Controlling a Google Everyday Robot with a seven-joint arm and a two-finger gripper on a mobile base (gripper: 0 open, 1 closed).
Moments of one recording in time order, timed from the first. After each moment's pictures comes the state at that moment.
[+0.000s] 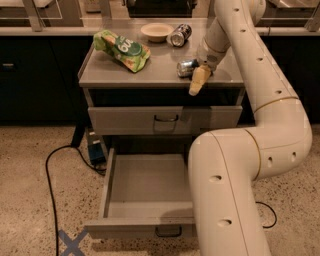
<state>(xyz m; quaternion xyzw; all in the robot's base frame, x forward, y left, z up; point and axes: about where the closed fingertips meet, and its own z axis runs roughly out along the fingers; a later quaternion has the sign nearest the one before) 0.795 -0.138 0.809 -0.65 0.73 0.03 0.20</state>
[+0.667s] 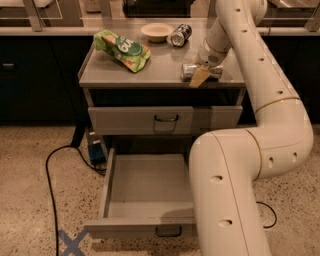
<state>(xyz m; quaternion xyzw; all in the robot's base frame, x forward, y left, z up) 0.795 -0.138 0.809 -0.65 0.73 0.03 0.21</state>
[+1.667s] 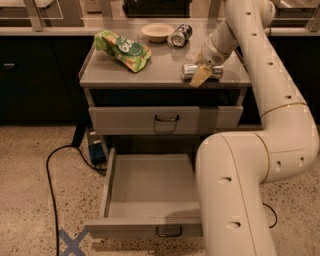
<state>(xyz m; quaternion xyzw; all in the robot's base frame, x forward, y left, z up) 0.812 -0.139 0.818 -0.65 0.70 0.03 0.27</state>
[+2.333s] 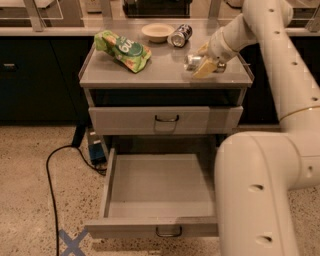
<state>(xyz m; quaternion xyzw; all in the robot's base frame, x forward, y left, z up) 0.806 -0.142 0.855 -0.66 0.66 0.05 0.35</state>
